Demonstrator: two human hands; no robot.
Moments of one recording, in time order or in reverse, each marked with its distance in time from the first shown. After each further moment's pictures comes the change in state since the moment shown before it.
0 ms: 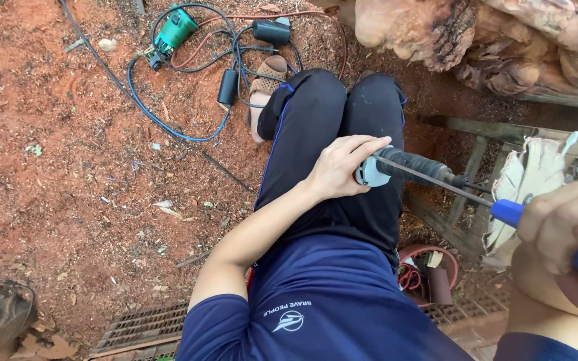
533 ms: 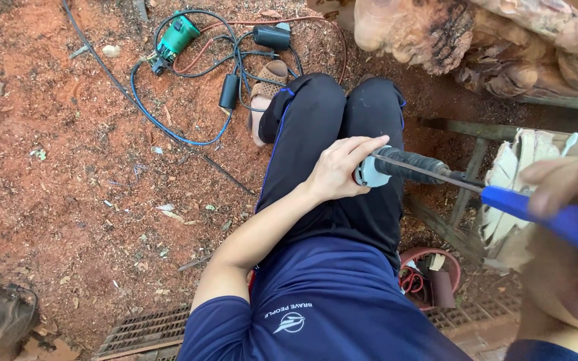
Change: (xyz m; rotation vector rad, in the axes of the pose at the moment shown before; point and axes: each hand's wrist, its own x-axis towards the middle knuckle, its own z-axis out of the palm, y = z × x) left_hand 0.002 0.001 -0.003 -0.017 0.015 -0.019; right_hand 0.004 -0.030 0.007 -0.087 0.011 0.268
